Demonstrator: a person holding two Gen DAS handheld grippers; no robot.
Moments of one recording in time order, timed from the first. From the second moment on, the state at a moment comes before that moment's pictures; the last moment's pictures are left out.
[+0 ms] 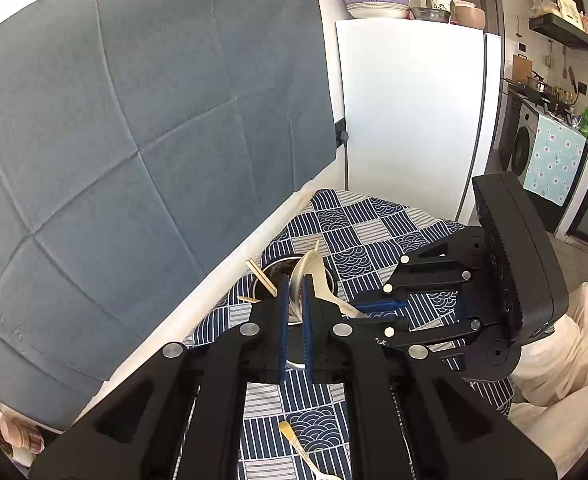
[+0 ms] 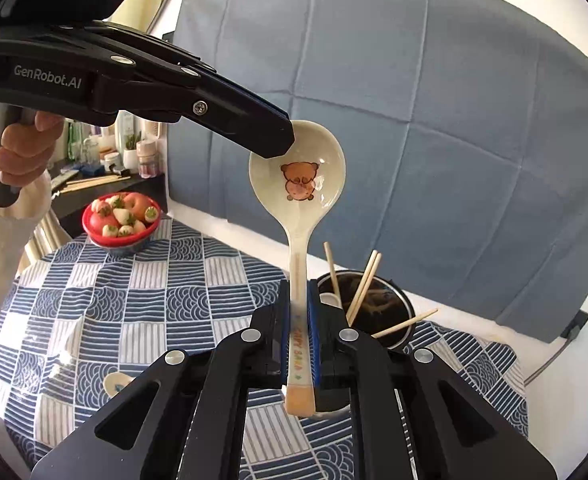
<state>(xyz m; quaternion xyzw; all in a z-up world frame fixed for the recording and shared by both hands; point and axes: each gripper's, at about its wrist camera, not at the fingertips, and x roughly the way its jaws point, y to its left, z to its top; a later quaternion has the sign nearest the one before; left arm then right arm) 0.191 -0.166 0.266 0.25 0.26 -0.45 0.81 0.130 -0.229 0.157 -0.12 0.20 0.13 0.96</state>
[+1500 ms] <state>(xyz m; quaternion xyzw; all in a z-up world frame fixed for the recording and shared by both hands) 0.241 -0.131 0.223 0.17 0.24 -0.38 0.88 0.161 -0.291 0.129 -0.09 0.13 0.05 0.99</state>
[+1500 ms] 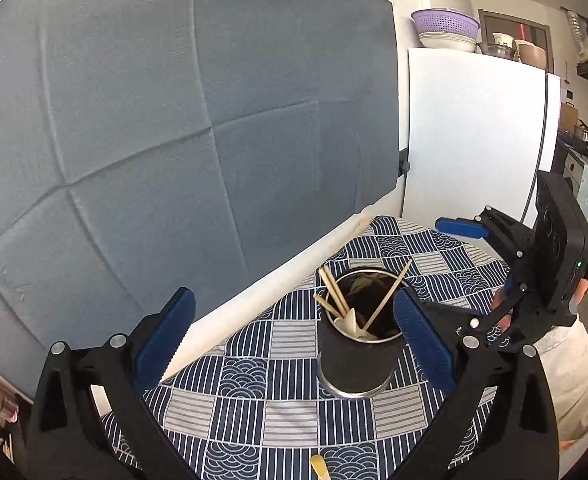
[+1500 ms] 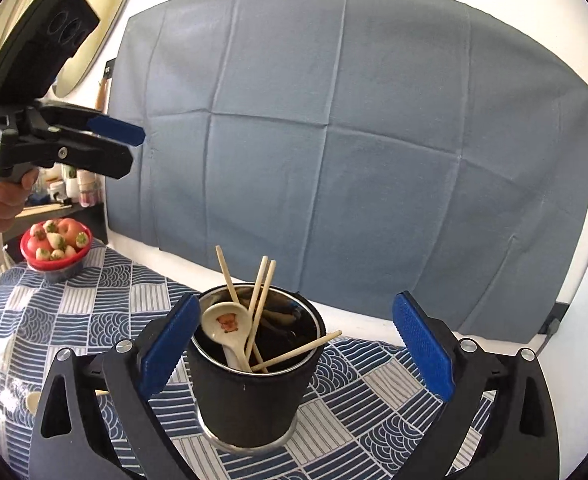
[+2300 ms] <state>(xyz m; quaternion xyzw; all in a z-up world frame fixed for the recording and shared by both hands) 0.201 -0.020 0.122 0.12 0.35 -0.29 0.88 0.132 -0.228 0.112 -0.12 0.17 0.12 0.97</state>
